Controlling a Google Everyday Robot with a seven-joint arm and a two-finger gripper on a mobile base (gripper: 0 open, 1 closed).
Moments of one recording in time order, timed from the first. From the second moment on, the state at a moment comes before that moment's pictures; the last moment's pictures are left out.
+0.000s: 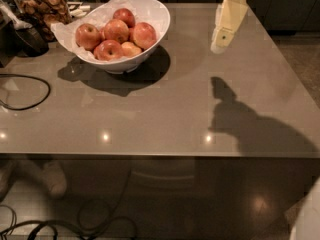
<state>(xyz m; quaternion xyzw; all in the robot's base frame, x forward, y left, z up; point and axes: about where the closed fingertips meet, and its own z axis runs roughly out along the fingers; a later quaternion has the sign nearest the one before) 0.612 -0.139 1.012 -0.64 0.74 -0.03 0.20</state>
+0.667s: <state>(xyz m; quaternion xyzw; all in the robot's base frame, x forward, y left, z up) 0.640 -0.111 1.020 -0.65 0.72 -0.03 0.23</state>
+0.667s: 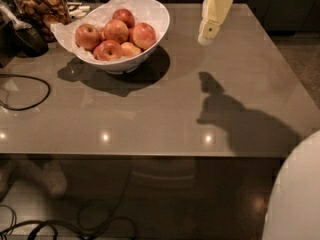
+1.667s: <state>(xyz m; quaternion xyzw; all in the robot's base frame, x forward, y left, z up) 0.689 -0.079 1.009 -0.68 0.69 -0.01 0.25</state>
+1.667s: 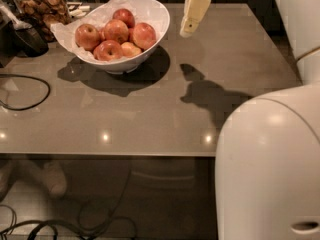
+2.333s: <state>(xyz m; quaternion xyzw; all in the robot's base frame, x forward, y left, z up) 0.713 -0.056 1.012 -0.70 0.67 -0.01 0.26</state>
